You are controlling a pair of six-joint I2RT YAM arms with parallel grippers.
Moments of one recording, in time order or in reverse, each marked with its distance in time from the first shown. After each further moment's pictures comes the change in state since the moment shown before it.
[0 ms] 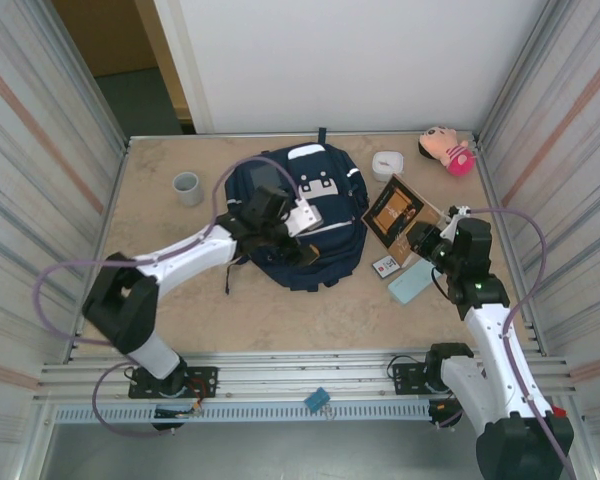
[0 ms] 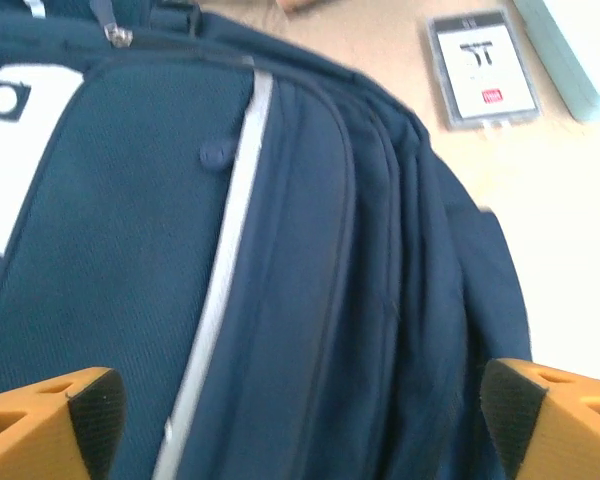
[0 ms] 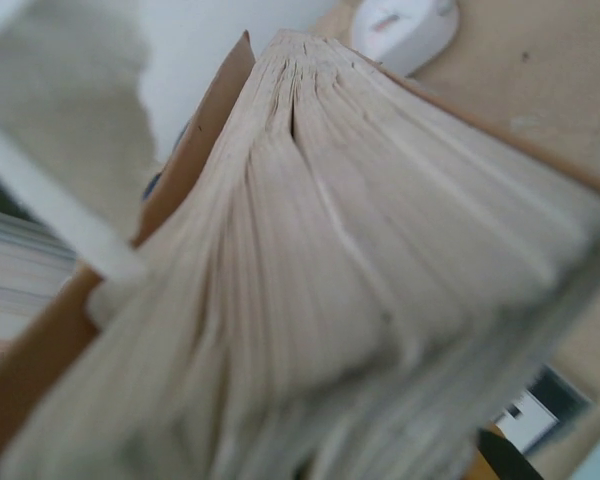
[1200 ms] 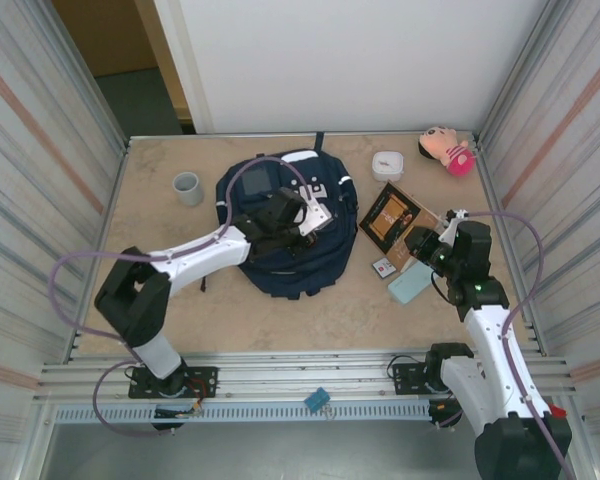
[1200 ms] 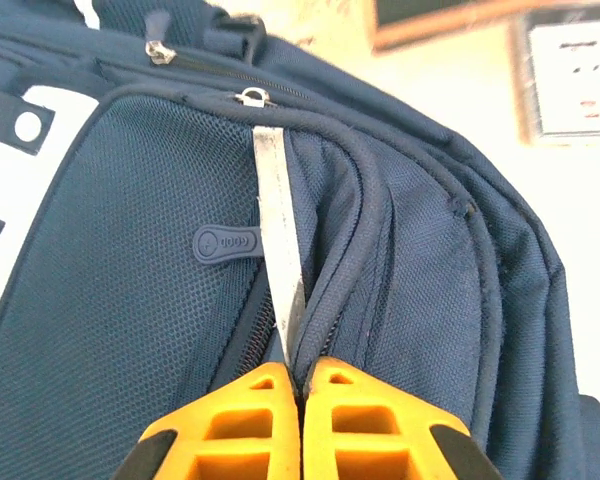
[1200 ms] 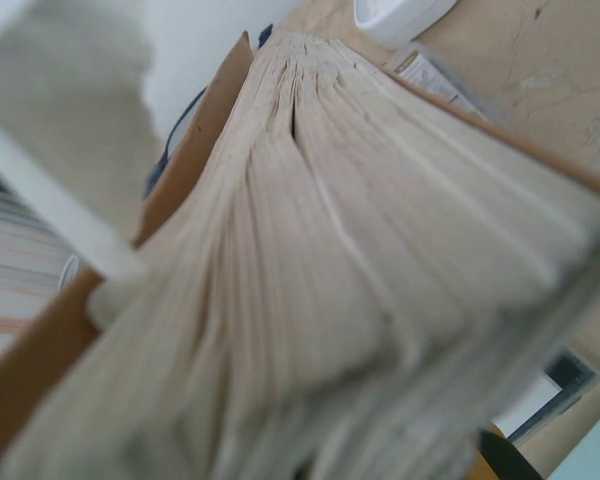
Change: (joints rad) left arm -0.080 0.009 0.023 -0.013 -0.196 -0.143; right arm -0.017 0.006 -0.018 -0.008 -0.086 -0.003
